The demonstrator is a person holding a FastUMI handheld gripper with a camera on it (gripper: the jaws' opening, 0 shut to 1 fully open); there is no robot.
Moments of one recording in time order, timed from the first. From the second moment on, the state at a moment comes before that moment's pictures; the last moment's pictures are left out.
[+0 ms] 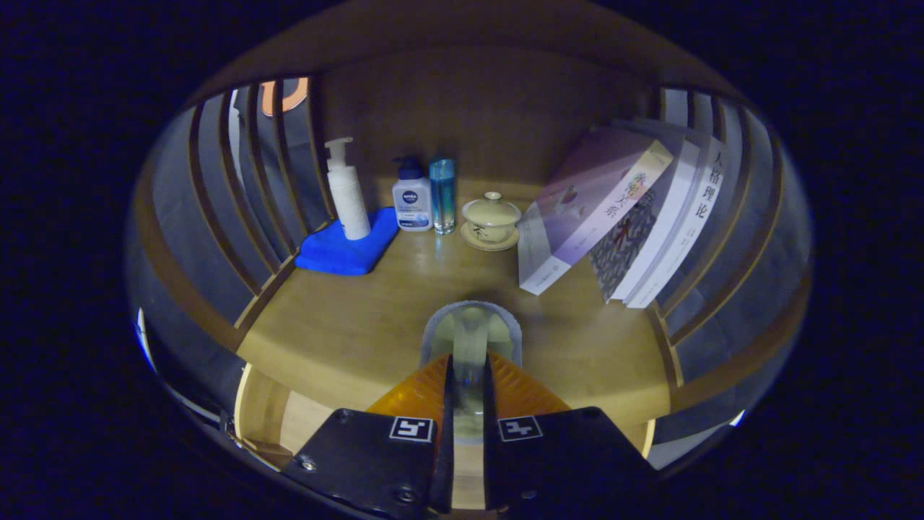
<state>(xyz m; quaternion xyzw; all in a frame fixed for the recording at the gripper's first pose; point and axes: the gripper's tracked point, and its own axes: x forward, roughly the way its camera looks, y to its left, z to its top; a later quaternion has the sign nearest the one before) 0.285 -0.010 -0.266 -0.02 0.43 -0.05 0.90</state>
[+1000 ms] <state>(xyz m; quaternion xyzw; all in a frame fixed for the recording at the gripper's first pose) 0.335 -0.019 -0.293 -0.06 0.40 -0.07 0.91</state>
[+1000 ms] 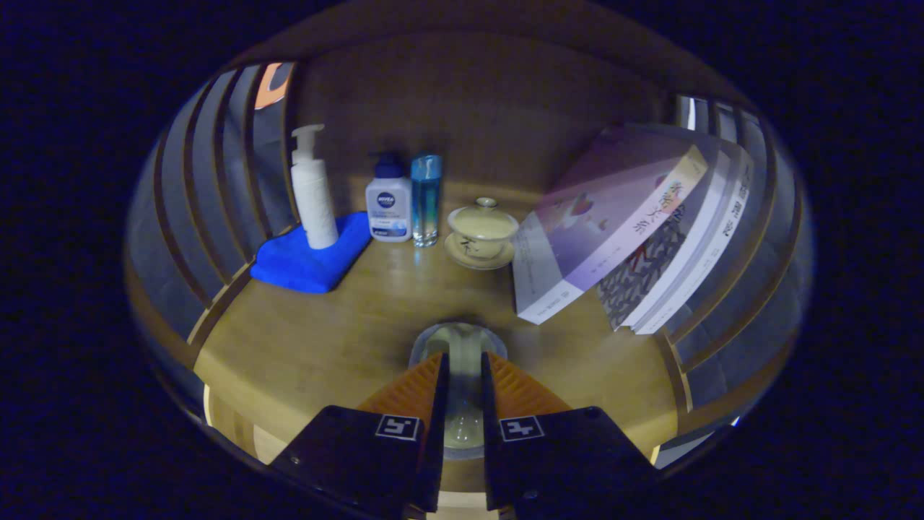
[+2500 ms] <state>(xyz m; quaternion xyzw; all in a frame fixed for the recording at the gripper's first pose) 0.076 0.052 -0.216 -0.03 0.22 0.03 0.97</state>
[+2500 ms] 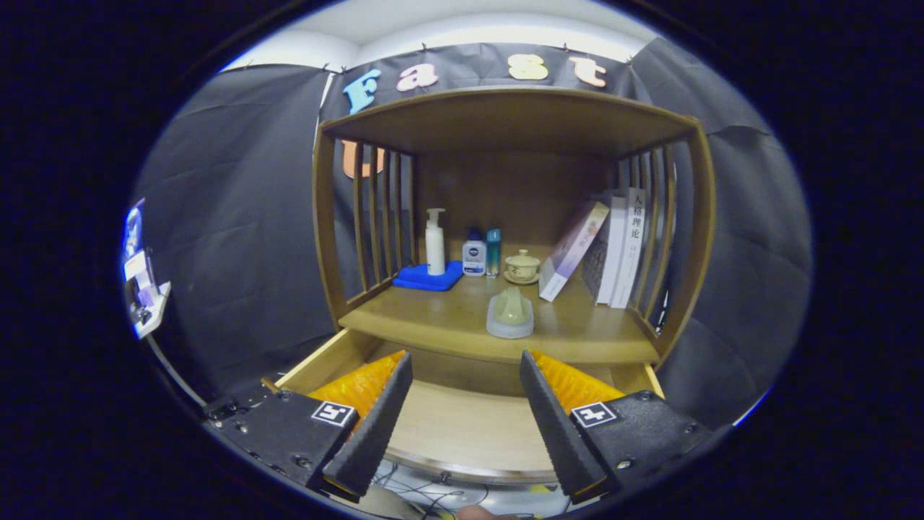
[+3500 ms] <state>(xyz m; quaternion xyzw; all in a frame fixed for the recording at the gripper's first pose) -0.004 0.060 -0.333 -0.06 0.24 -0.03 0.97</state>
